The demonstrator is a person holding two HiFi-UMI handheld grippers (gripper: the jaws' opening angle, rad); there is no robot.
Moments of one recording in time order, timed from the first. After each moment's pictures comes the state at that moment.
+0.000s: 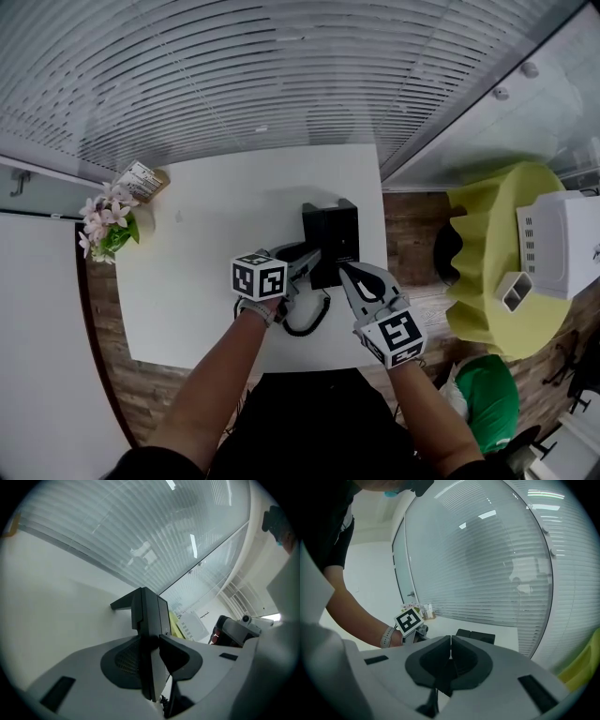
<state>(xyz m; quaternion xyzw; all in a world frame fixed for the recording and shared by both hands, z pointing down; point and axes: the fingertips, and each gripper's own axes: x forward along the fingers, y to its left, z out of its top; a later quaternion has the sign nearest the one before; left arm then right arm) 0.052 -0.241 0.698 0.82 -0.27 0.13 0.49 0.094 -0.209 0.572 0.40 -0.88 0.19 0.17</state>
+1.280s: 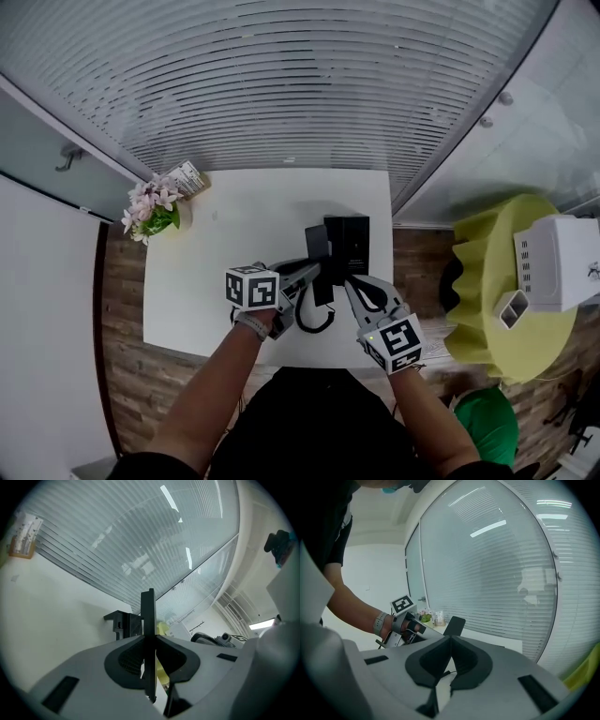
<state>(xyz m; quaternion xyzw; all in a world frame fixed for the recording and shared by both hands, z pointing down) 0.016 -0.194 0.585 0.82 -0.28 0.06 0.49 0.077 -0.161 0.515 0.37 -0.91 0.14 0.15</state>
